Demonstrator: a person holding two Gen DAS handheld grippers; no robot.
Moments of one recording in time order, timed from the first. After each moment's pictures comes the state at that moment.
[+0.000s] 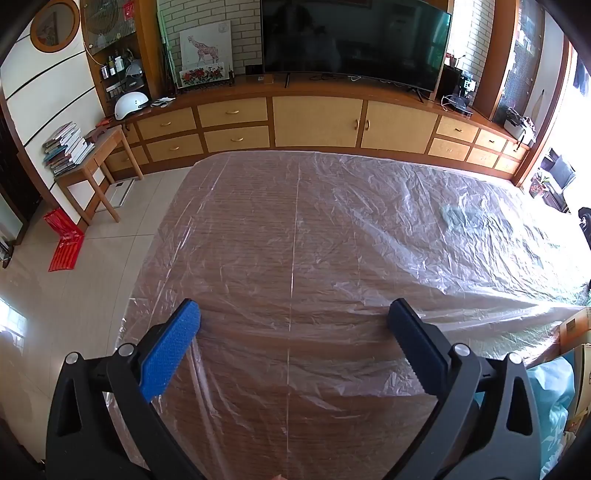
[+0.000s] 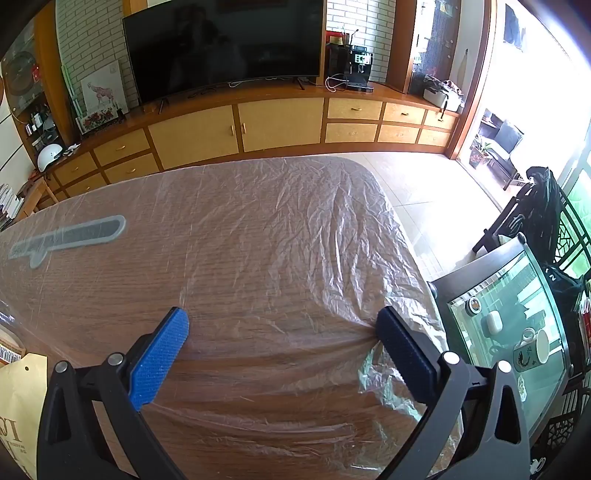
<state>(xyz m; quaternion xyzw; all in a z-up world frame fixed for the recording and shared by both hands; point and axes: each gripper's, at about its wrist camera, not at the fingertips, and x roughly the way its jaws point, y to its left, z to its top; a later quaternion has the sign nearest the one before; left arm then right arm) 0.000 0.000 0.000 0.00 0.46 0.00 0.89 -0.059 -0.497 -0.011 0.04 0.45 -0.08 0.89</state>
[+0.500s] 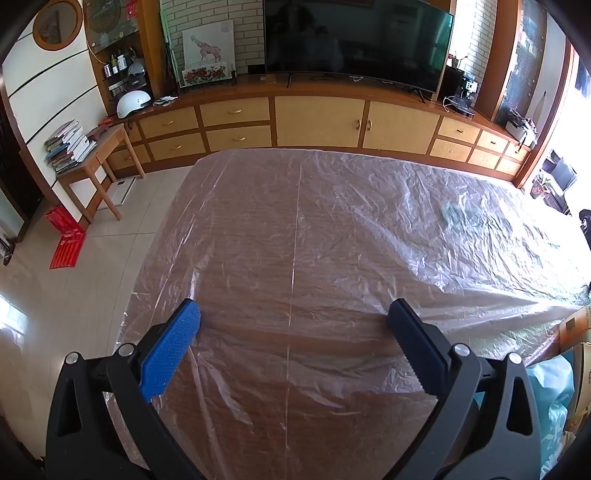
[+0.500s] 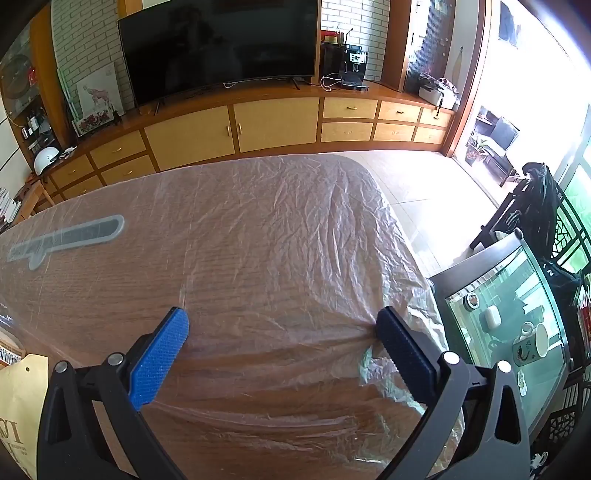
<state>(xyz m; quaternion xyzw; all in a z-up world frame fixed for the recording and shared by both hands) -0.006 -0.002 -0.001 0.00 0.46 0.00 0.89 -0.065 -0.497 -0.010 0.05 0.45 -0.08 0.89</state>
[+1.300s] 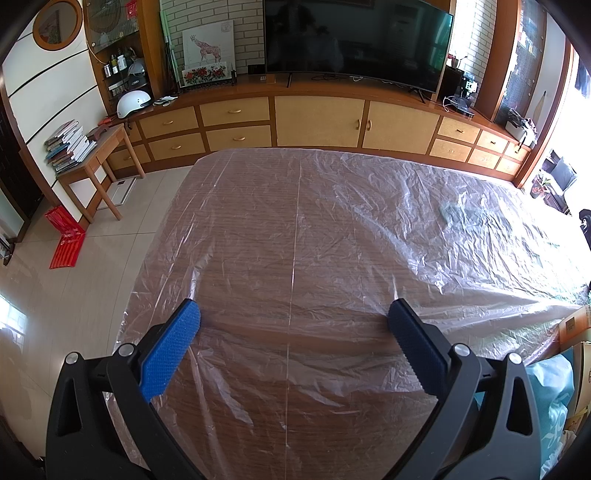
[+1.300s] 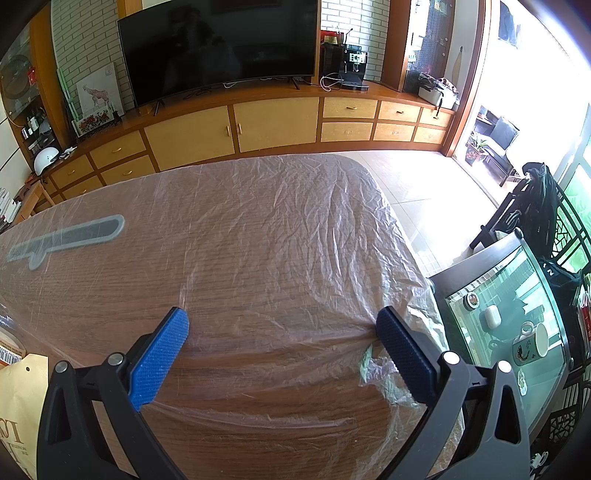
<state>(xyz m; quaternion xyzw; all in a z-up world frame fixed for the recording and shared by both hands) -0.006 0.000 -0.001 0.00 0.46 0.00 0.89 -0.066 -0.496 -0.010 0.05 0.45 -0.08 0.89</state>
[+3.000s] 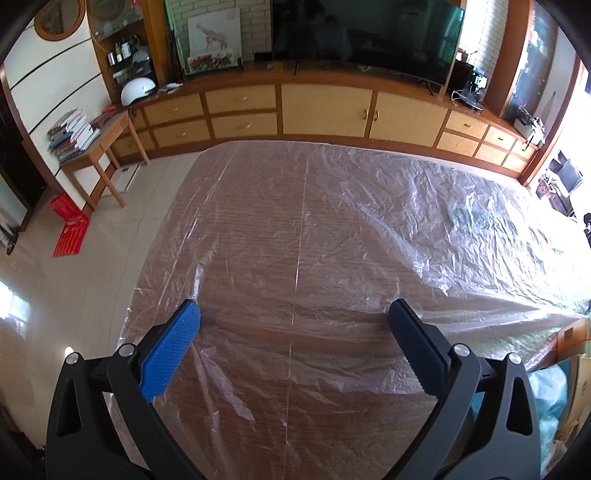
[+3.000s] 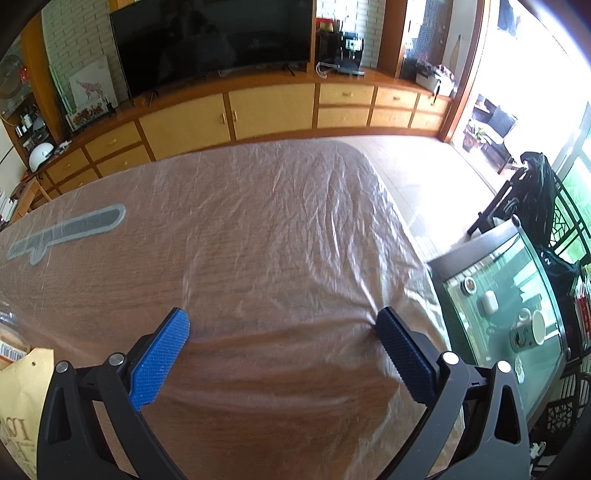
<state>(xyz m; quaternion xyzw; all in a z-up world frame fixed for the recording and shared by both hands) -0.006 -0.005 0.006 -0.01 0.49 0.02 0.87 -0.070 -0.494 -0.004 0.05 0.48 -0.09 0.87</state>
